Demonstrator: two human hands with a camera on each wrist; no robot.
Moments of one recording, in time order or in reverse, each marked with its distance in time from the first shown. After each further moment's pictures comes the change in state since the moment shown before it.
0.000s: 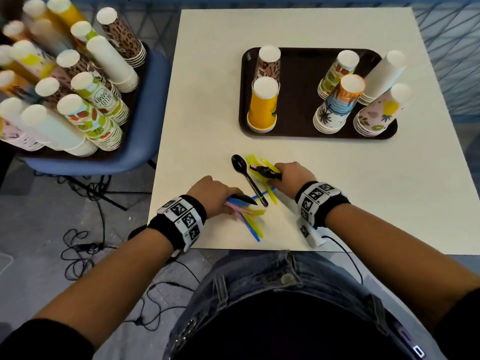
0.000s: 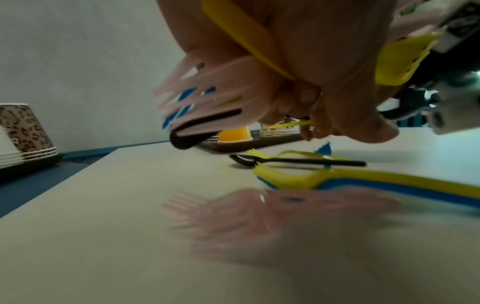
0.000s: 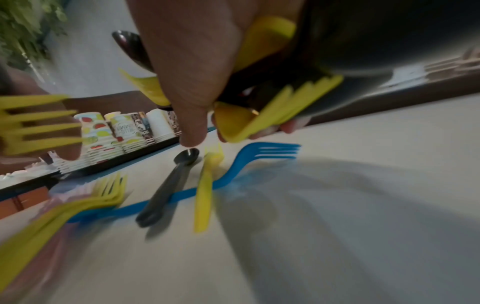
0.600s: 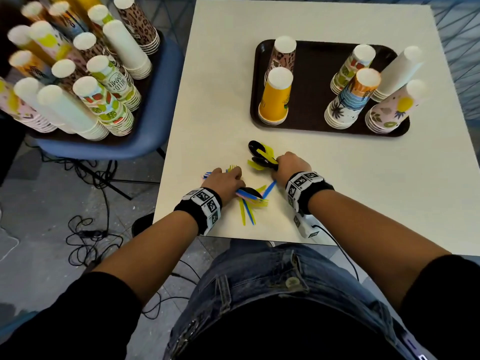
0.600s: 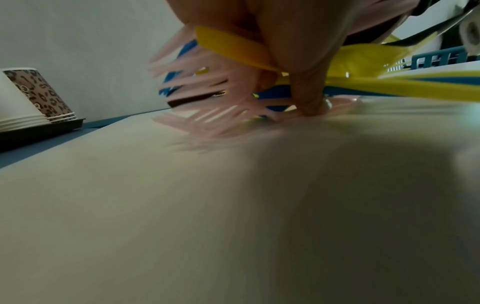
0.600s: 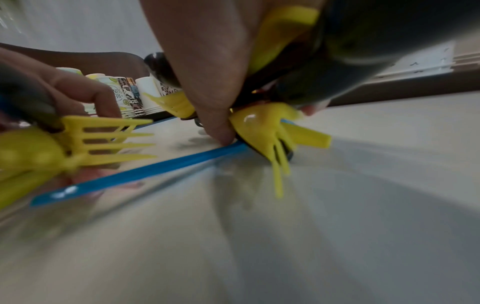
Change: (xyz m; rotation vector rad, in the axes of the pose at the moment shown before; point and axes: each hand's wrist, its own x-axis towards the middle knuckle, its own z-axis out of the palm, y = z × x) left_hand 0.017 -0.001 0.030 0.106 0.062 -0.085; right_hand 0.026 -0.019 0.022 -0.188 0.021 0.114
